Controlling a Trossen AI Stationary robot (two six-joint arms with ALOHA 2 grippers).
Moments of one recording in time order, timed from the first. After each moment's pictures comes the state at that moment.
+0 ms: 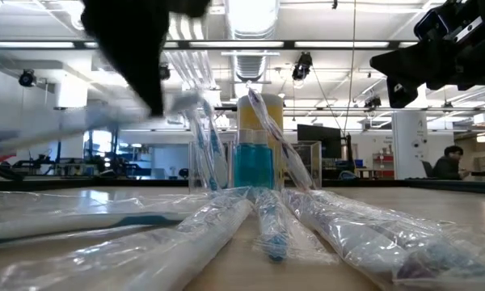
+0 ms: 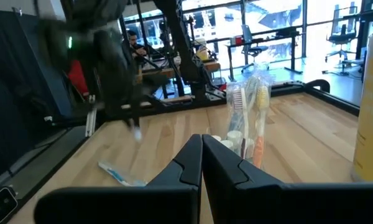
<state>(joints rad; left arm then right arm) -0.47 1.84 1.46 -0.93 -0.30 -0.85 0.10 0.71 0.01 0.74 0.07 0.19</state>
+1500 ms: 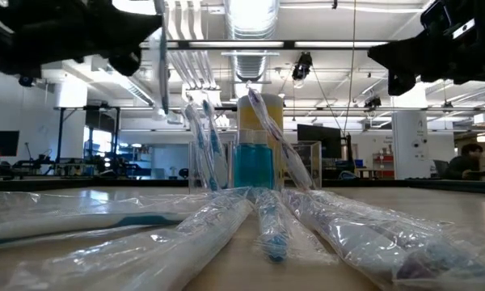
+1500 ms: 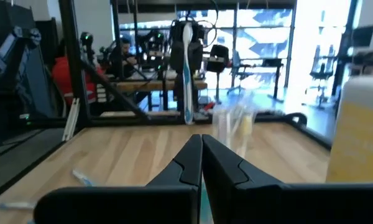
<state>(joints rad) 0.03 0.83 0.18 0.90 0.08 -0.13 0.10 0.71 0.01 0.80 0.11 0.04</state>
